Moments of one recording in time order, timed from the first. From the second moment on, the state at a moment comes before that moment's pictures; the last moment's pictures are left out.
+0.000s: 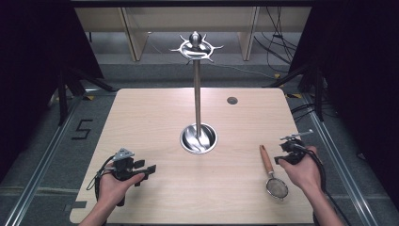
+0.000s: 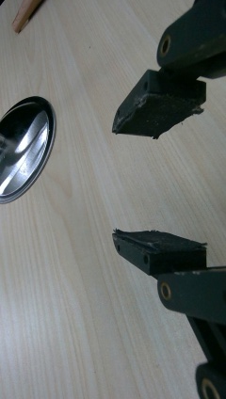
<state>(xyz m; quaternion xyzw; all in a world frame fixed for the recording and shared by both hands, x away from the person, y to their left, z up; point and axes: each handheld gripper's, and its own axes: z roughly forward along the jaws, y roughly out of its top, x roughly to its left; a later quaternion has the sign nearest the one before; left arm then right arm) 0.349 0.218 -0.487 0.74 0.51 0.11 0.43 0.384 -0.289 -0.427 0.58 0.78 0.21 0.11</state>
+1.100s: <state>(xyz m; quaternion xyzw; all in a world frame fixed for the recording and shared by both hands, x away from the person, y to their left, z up) 0.350 0.216 -0.488 0.75 0.50 0.11 0.42 0.453 -0.269 -0.463 0.61 0.78 0.13 0.09</state>
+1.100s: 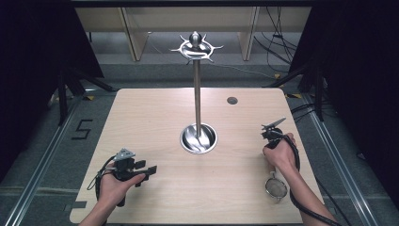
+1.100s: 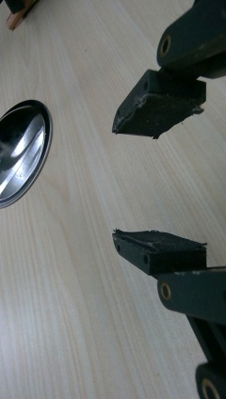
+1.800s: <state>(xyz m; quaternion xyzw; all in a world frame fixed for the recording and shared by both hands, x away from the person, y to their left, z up) 0.350 0.213 -0.486 0.75 0.50 0.10 0.43 0.418 -0.286 -0.438 0.66 0.74 0.09 0.06</state>
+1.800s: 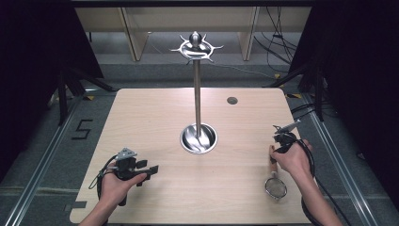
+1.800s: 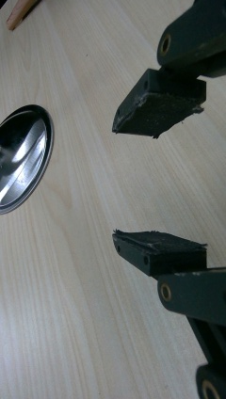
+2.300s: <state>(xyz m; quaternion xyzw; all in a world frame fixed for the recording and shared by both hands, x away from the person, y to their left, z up) 0.352 0.211 -0.484 0.75 0.49 0.11 0.43 0.416 -0.279 -0.447 0.69 0.72 0.05 0.03</state>
